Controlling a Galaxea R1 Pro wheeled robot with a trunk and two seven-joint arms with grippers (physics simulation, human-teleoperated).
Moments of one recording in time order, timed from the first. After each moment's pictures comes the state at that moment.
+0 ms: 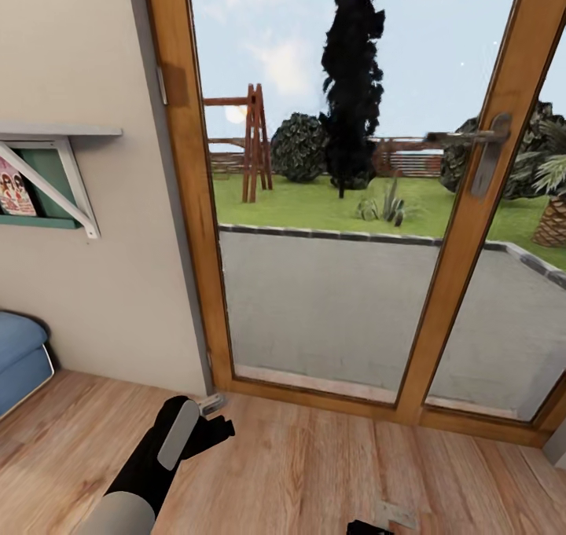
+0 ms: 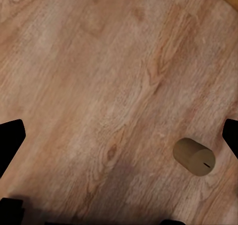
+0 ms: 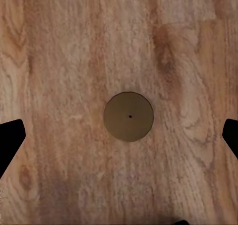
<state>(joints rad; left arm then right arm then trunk) -0.51 -0.09 0.01 -0.91 0.63 0.92 0.50 -0.33 0.09 0.17 -0.42 -0.38 0.12 -0.37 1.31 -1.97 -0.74</state>
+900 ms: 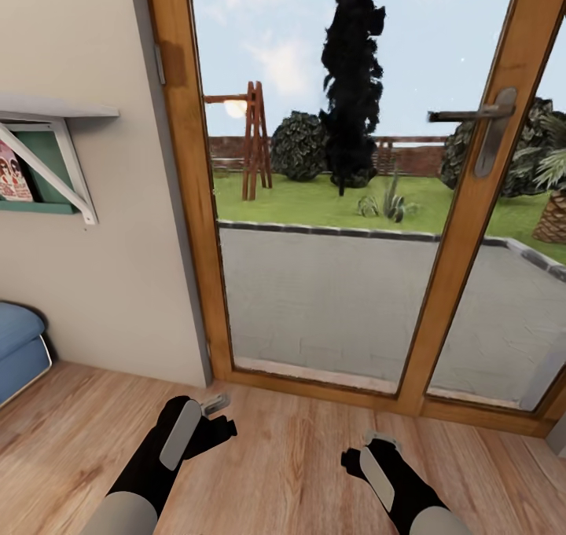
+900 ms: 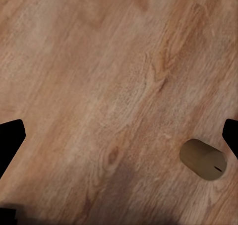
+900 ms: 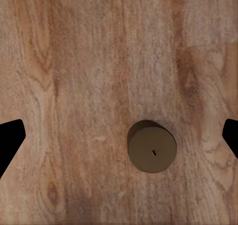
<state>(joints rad) -0.51 -0.10 0.01 -0.91 0.63 0.92 0.50 -0.52 0.08 0.06 -0.54 -0.37 0.51 -0.37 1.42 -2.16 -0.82</state>
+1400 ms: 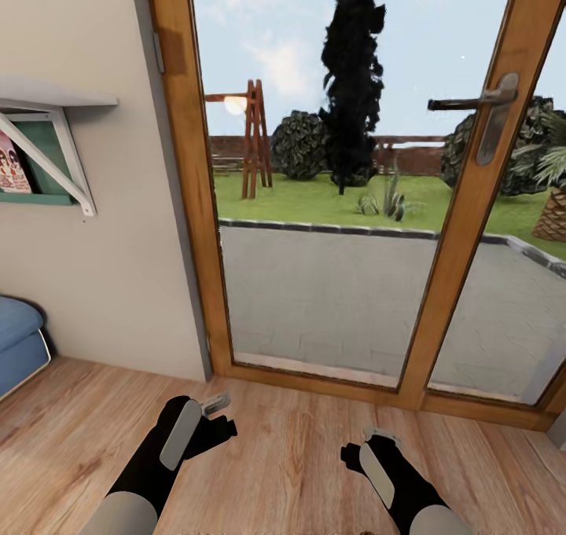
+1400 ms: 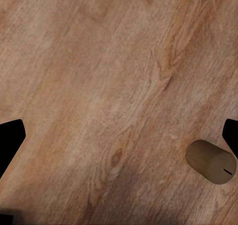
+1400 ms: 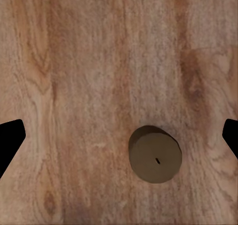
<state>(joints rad) -0.51 -0.10 0.01 -0.91 0.63 0.92 0.50 -0.52 0.08 0.06 -0.57 -0.37 0.51 -0.37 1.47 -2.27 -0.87</state>
